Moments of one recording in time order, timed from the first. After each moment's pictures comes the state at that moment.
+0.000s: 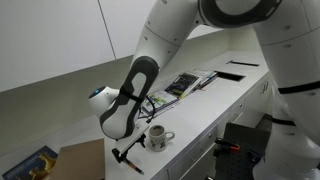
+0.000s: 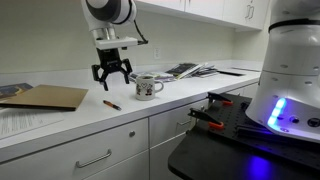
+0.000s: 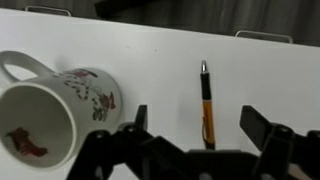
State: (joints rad) arm 0.20 0.46 0.09 -2.06 -0.12 2.34 0.61
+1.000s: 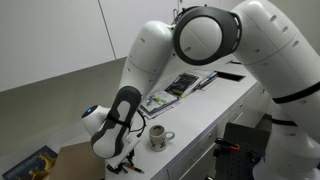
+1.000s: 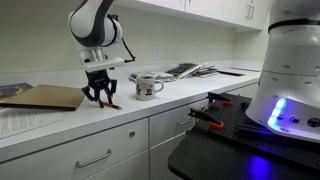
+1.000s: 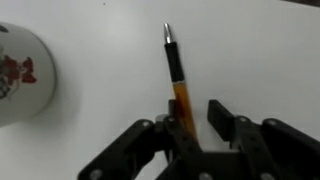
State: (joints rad) arm 0.26 0.71 0.06 -1.83 -0.11 2.38 0.55
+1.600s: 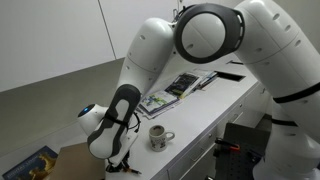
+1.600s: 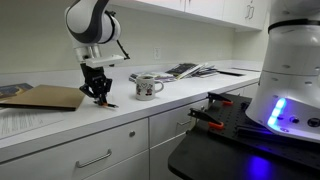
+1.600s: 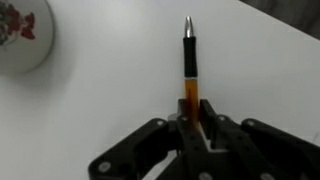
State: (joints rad) arm 0.27 0.70 0.07 -1.83 -0.11 2.38 0.33
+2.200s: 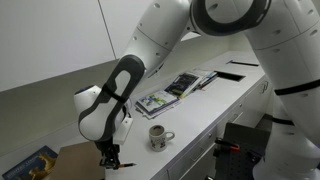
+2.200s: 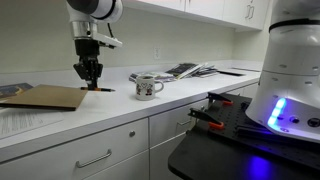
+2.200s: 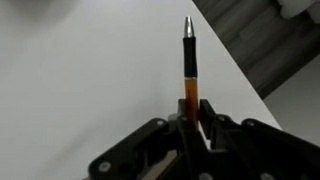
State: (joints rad) arm 0.15 0.53 0.21 -1.92 -0.01 2.37 -0.16
